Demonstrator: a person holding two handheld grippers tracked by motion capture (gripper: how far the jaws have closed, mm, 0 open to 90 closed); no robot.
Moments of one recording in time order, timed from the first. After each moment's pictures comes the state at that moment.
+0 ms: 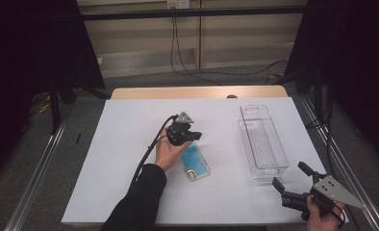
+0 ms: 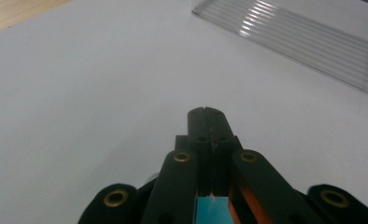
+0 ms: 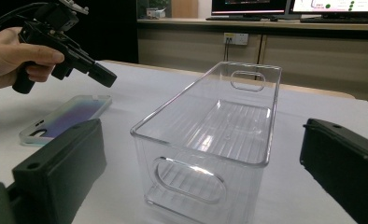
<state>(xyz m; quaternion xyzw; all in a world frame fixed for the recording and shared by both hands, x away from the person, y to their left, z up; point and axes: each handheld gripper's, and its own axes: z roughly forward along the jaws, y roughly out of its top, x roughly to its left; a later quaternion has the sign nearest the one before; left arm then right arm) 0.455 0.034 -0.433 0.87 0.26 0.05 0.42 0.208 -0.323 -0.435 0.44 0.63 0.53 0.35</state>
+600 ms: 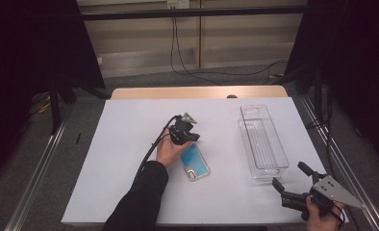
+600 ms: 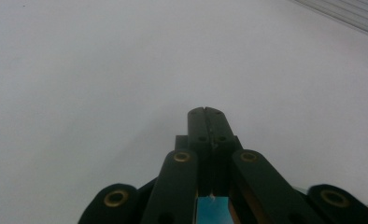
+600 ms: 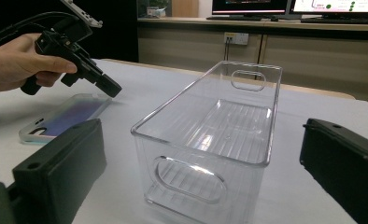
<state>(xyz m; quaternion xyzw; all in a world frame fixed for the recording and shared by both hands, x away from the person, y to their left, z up) 0.468 0.027 -0.449 0.89 0.27 0.06 0.36 0.208 -0.322 -0.435 0.44 0.63 0.53 0.35</state>
